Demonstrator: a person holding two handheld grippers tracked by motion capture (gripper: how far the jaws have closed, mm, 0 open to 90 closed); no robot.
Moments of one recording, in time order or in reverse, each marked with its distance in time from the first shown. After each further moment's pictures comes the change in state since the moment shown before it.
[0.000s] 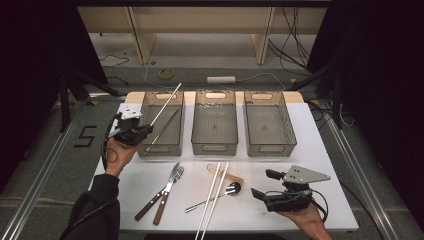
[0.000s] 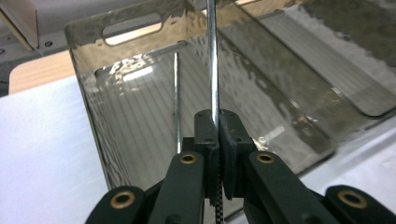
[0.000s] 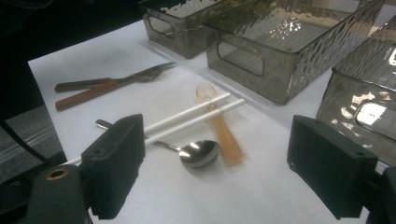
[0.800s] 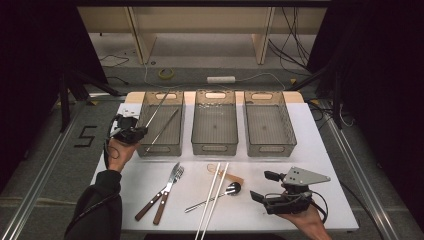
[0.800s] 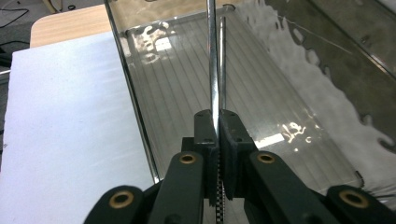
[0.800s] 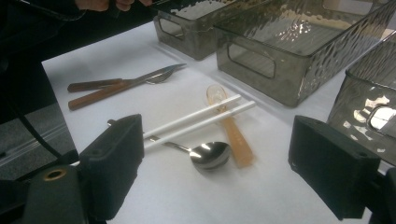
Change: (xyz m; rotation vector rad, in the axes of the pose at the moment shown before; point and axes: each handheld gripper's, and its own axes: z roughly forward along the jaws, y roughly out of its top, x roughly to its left) left arm 0.025 -0.014 0.031 0.082 0.091 -0.083; right arm 0.005 0.001 -0.001 -0.004 0.028 -0.010
